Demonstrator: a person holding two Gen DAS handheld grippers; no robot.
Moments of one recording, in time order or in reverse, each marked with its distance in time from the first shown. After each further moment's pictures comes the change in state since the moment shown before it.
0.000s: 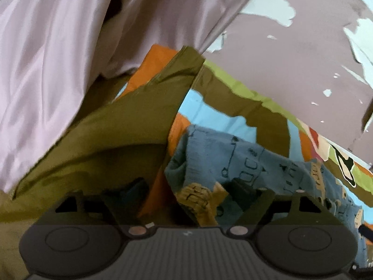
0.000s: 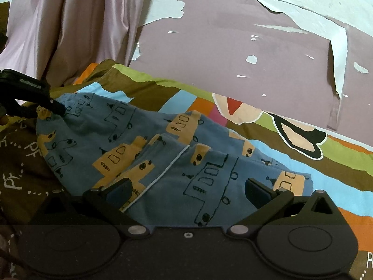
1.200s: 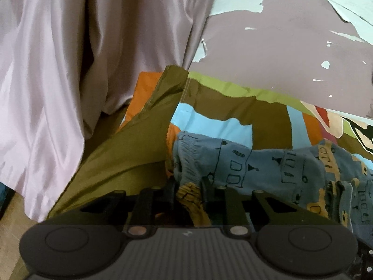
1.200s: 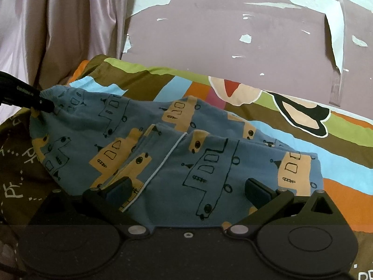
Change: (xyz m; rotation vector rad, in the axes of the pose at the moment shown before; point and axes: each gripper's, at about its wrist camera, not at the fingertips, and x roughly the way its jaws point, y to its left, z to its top) left arm -0.018 -0.046 -0.010 0.251 -0.076 0.181; right arm 0.011 -0.007 -0.001 0.090 0.074 0.019
